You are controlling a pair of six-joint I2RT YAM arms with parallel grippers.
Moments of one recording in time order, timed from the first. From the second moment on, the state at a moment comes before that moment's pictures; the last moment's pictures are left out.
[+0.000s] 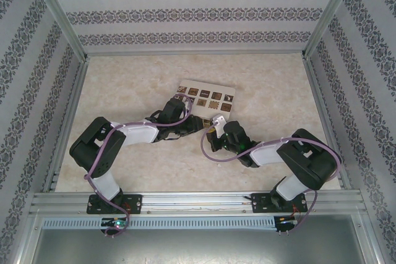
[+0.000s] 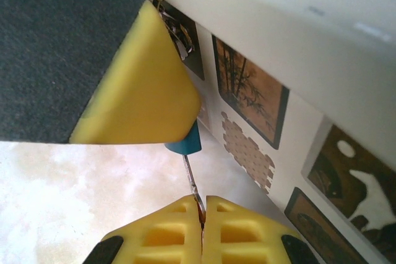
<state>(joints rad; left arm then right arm) -0.61 1.72 0.84 0.17 0.39 -0.92 0.70 1.55 0.39 0.62 -0.08 0.18</state>
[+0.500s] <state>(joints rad) -0.61 1.72 0.84 0.17 0.39 -0.93 0.70 1.55 0.39 0.63 -0.09 0.18</state>
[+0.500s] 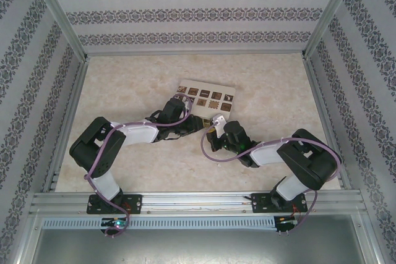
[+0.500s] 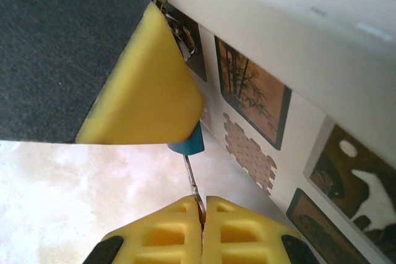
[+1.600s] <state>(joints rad) -0.61 1.69 0.85 0.18 0.39 -0.96 0.70 1.58 0.36 0.80 -0.08 0.21</state>
